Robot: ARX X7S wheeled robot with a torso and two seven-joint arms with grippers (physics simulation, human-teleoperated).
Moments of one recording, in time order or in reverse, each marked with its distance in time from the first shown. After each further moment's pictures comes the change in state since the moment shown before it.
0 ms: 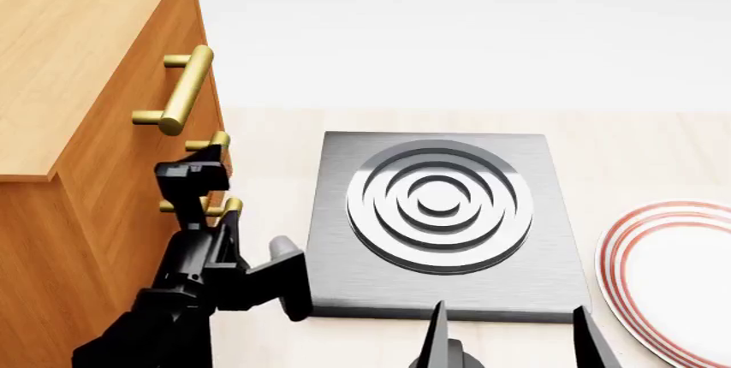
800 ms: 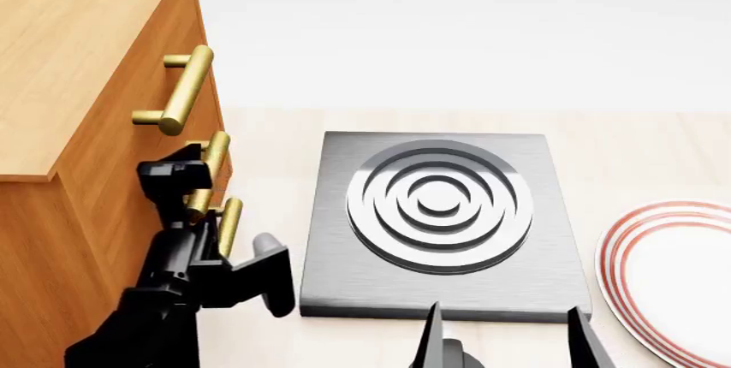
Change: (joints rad) left arm -0.001 0.000 0.000 -0.044 0.004 -0.026 0.006; right arm 0.006 0.009 -0.018 0.007 -0.001 -0.004 0.011
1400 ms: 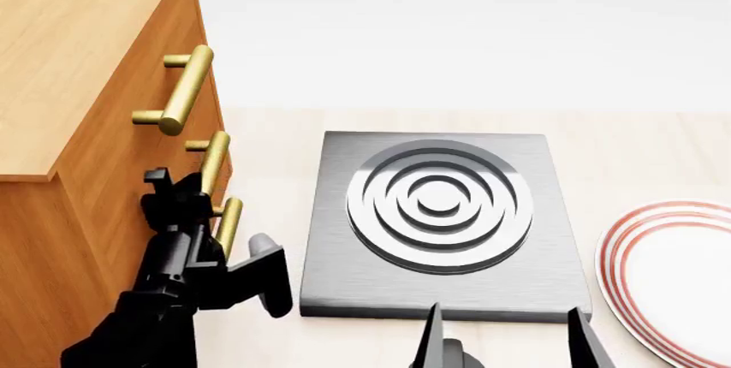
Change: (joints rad) left arm 0.004 -0.002 -0.001 -0.011 -0.031 0.012 -0.011; right arm 0.002 0.007 -0.008 0.003 0.000 -0.008 0.009
